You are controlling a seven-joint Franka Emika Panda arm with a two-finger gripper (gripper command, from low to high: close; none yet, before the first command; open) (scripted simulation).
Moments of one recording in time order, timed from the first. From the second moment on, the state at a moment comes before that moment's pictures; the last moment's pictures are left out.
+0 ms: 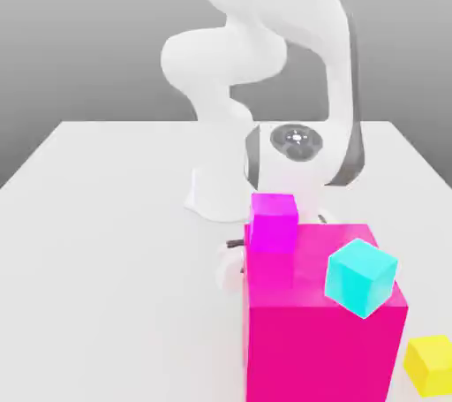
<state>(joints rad) 0.43 0.26 -0.11 -2.83 0.29 3.03 -2.58</state>
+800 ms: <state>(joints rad) 0.52 0.21 -0.21 -2.83 0.17 2.84 -2.50</state>
